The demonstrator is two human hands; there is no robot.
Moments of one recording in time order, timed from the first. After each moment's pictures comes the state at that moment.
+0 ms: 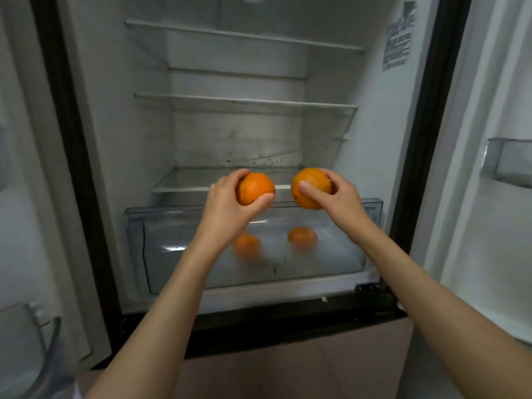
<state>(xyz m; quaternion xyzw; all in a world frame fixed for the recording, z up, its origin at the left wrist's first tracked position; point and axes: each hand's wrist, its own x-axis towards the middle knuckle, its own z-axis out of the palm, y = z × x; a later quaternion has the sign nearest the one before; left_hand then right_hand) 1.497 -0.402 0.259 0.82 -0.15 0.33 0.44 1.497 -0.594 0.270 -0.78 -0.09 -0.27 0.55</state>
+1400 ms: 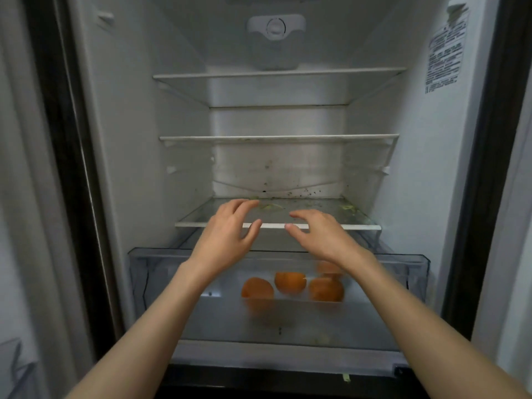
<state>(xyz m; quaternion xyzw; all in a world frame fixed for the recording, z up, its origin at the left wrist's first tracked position) 1.549 -0.405 0.278 0.91 -0.12 0.36 0.16 1.578 -0.592 0.292 -0.93 -0.23 -0.17 0.25</state>
